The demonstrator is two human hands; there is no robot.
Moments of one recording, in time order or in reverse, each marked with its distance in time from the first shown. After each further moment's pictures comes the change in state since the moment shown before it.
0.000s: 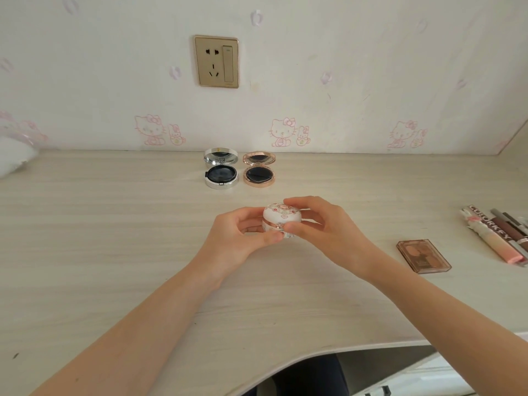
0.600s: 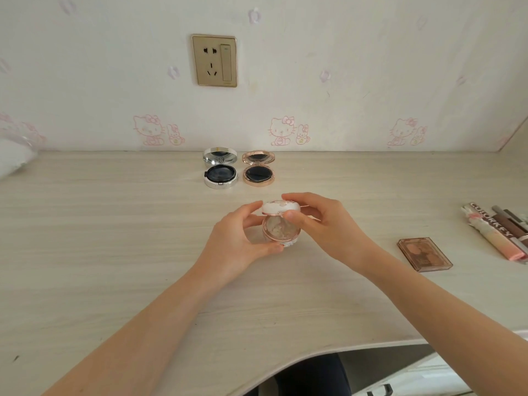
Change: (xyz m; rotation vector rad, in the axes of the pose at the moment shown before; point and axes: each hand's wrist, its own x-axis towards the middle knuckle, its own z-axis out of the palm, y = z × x) left_hand 0.005 -0.012 -0.003 0.383 0.012 0.098; right_hand 0.008 0.001 0.002 -0.041 0.042 -0.008
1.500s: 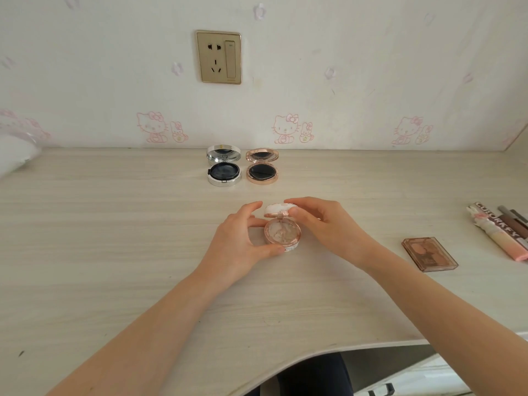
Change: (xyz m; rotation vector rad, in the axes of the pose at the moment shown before) left_hand 0.001 -0.012 0.005 0.117 0.064 0.009; right_hand 0.007 0.011 0.000 -0.081 -0.071 0.056
